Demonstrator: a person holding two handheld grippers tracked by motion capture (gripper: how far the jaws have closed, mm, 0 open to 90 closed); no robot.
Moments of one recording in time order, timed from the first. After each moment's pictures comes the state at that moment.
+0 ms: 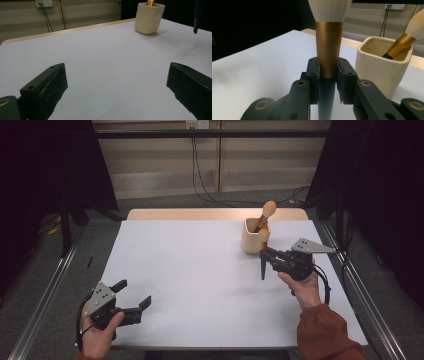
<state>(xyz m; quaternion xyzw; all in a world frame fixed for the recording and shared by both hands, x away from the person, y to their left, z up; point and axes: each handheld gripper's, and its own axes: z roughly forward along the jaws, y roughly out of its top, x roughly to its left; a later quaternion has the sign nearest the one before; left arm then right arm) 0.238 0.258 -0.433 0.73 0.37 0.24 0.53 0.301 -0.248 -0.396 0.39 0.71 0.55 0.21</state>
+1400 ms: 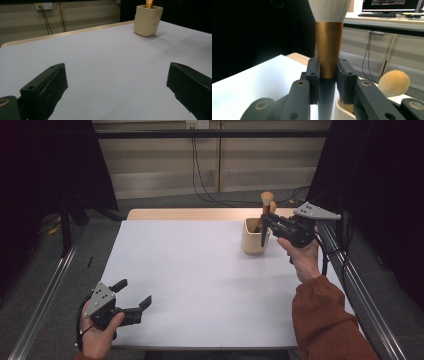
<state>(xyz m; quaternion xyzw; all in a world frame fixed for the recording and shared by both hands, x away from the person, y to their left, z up) 0.238 0.258 -0.432 0.72 0.36 0.24 0.53 0.350 -0.244 -0.331 0.38 0.67 0.57 0.28</state>
